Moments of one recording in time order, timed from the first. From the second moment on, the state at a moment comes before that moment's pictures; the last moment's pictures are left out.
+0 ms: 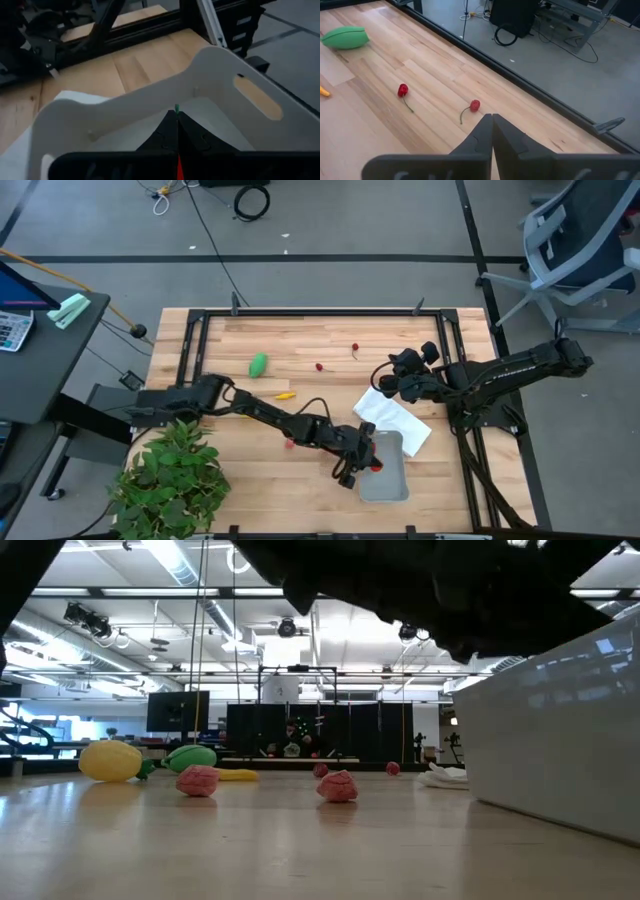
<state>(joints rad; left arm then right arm) -0.28 2.26 1.59 0.28 0.07 0.14 0.15 1.07 0.71 -0.55 0.93 0.64</state>
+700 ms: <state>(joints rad) -0.28 2.27 1.59 0.24 0.07 0.15 0.15 1.07 0.71 -0.55 0.93 0.64</state>
